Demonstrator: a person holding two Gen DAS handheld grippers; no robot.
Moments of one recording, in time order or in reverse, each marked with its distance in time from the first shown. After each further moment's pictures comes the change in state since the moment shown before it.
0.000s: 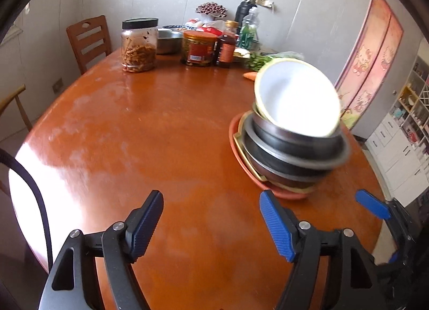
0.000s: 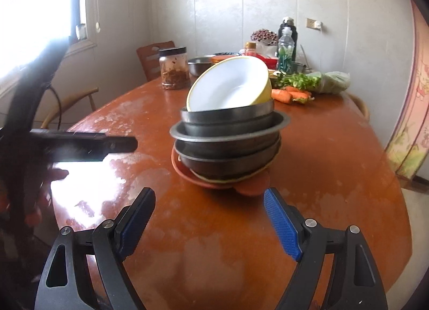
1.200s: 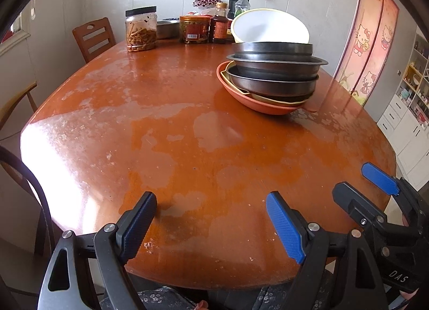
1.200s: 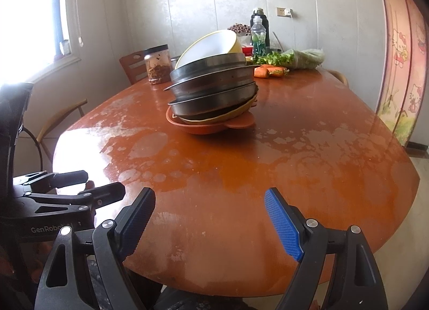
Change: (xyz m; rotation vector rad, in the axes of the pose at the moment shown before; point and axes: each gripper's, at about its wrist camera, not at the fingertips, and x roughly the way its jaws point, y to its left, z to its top) left arm -0.009 -0.024 -0.092 0.068 0.011 0.082; right arm -0.025 0.003 -0.076 0.150 -0.022 -0.040
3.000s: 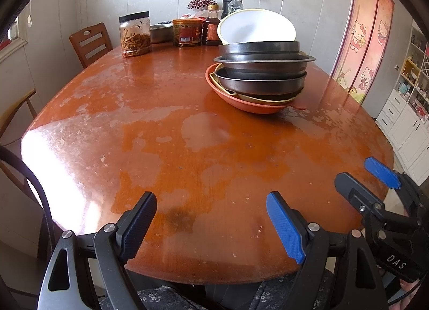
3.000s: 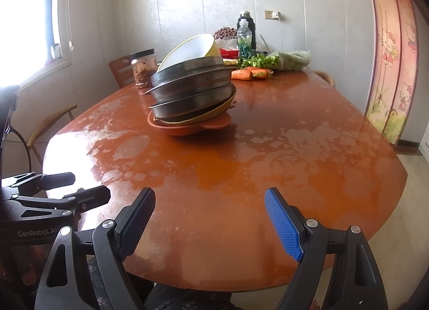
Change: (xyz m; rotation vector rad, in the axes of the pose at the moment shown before) left arm -0.008 -0.014 -0.002 0.029 -0.014 0.022; right arm -0.010 -0.012 -0.004 0.011 -0.026 -0.067
